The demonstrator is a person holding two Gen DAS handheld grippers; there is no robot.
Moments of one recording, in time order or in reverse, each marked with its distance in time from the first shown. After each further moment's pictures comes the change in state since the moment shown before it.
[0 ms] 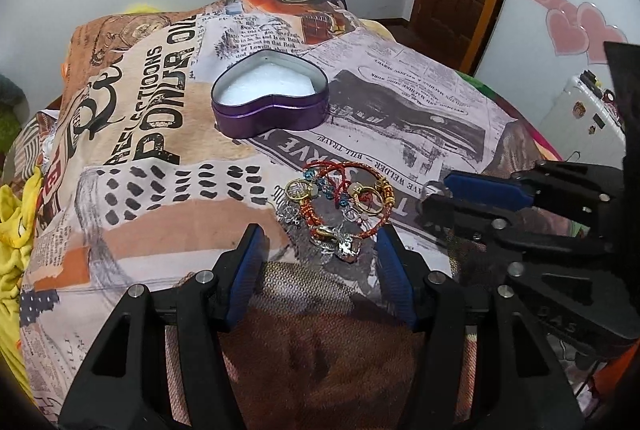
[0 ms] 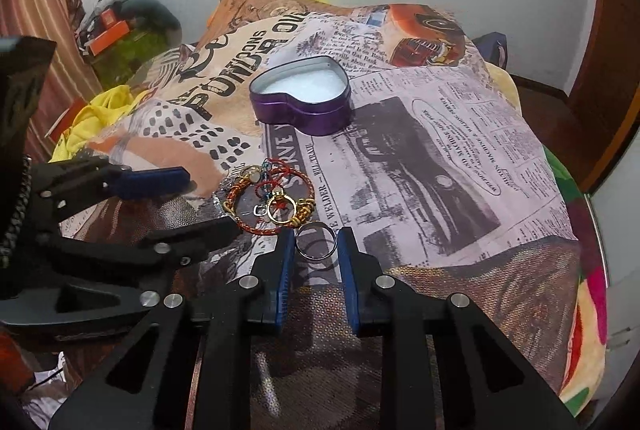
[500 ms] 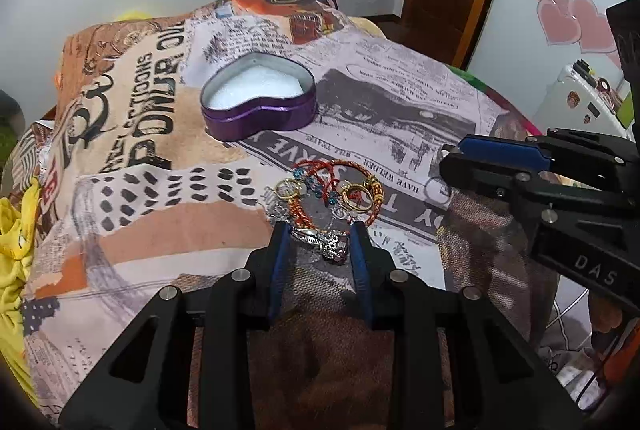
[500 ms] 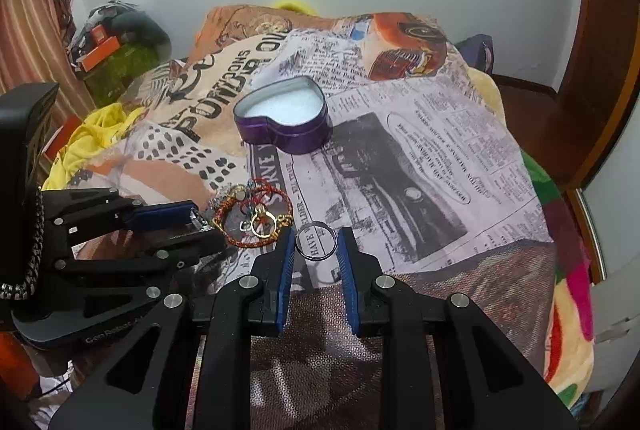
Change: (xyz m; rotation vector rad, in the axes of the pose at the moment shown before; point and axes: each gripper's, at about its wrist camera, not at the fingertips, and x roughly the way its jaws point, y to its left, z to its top) left arm -0.005 -0.005 0.001 0.031 -0.002 -0.011; right arm -0.017 -0.012 0.008 0.038 -0.036 -0.019
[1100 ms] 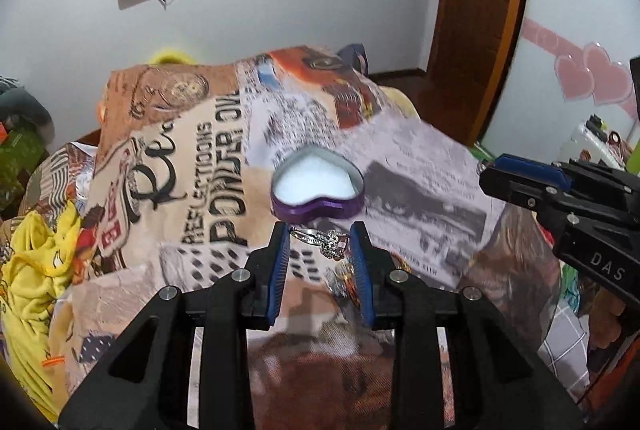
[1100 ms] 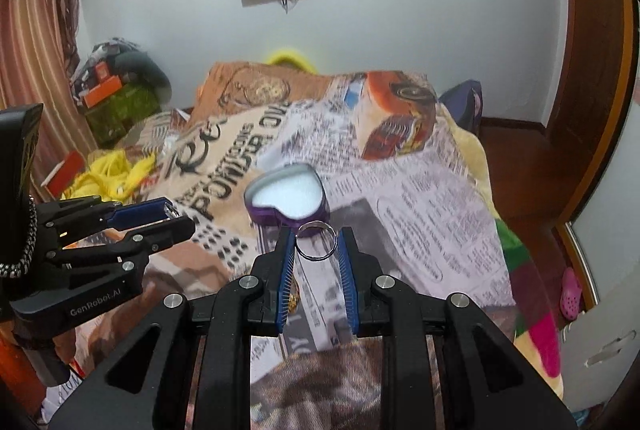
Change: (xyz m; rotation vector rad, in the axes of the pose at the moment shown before) left arm -0.060 0.031 0.044 -0.064 -0.186 0.078; right arm -0.038 0.010 0.043 0.003 -0.173 -0.029
